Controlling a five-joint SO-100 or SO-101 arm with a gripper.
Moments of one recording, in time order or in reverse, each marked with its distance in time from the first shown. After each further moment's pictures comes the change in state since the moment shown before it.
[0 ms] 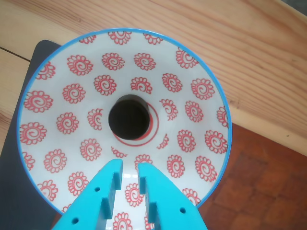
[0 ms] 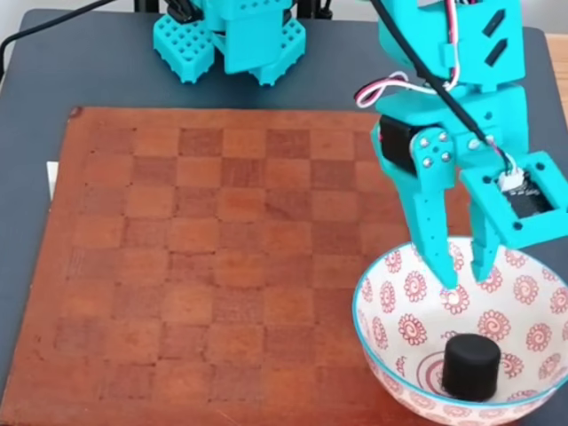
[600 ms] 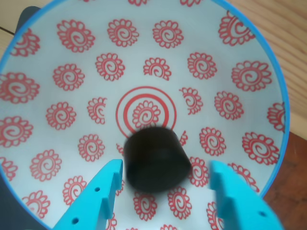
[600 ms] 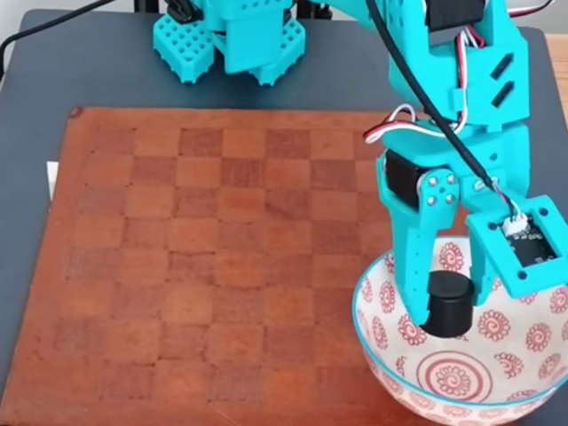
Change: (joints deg) arm -1.4 -0.4 7.6 -2.0 0.1
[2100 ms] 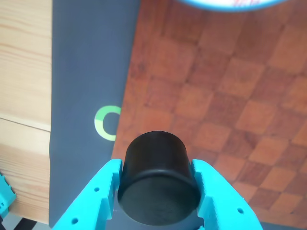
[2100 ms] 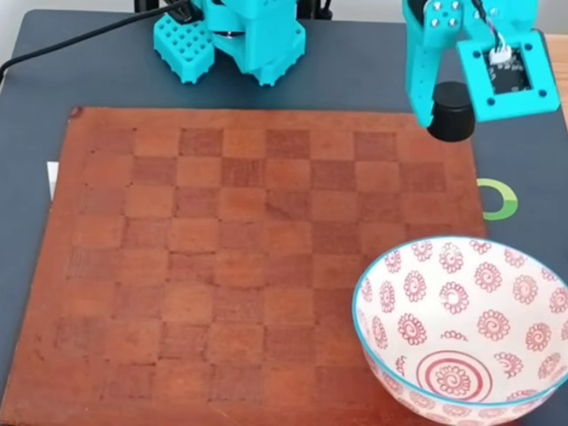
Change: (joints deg) arm -14.7 50.8 60.6 -1.8 25.9
